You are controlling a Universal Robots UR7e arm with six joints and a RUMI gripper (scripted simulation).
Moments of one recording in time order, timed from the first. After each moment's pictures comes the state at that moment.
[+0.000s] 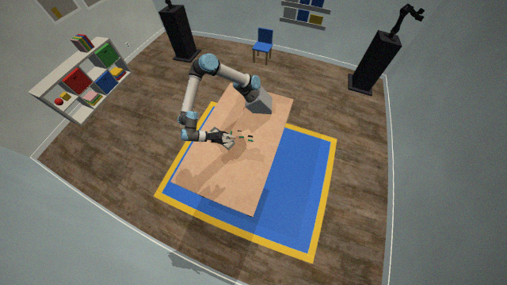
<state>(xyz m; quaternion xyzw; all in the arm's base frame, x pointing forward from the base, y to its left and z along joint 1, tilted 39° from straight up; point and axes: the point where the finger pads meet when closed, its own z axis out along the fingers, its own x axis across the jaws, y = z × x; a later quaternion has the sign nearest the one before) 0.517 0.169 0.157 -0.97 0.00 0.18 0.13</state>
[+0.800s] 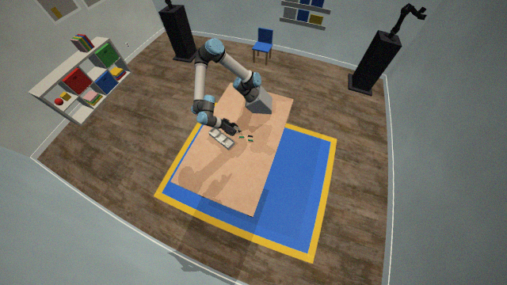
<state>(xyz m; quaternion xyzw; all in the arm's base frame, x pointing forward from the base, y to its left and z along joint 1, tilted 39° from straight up) 0.434 0.148 0.114 -0.95 0.27 0.11 -0.09</state>
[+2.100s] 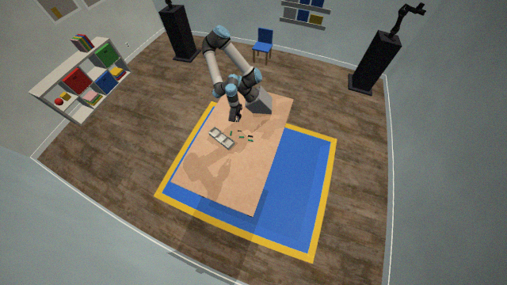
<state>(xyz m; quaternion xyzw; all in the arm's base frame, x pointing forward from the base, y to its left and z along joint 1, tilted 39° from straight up) 0.344 0.076 0.115 -0.70 0.64 -0.26 -0.16</state>
